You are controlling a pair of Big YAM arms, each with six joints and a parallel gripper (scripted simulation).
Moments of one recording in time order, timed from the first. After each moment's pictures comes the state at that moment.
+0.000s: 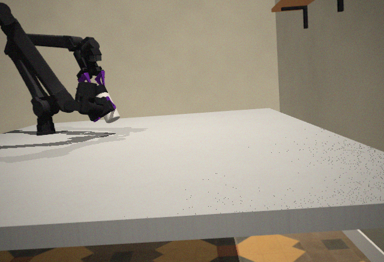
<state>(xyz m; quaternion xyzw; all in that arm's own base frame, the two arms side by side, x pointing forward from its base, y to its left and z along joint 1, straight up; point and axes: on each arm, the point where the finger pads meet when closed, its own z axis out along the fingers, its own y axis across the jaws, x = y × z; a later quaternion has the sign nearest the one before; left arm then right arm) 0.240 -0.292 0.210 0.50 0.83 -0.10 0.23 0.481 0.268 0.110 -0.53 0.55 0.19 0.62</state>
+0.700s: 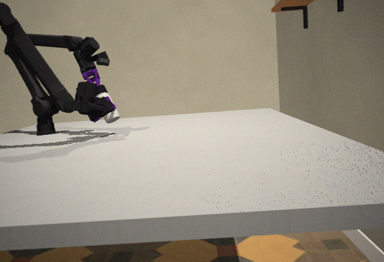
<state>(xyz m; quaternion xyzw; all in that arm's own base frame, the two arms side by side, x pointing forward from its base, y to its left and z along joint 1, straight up) 0.238 -0.292 0.210 0.08 0.97 -0.19 0.16 0.481 0.268 0.109 -0.53 0.54 0.19 0.62</state>
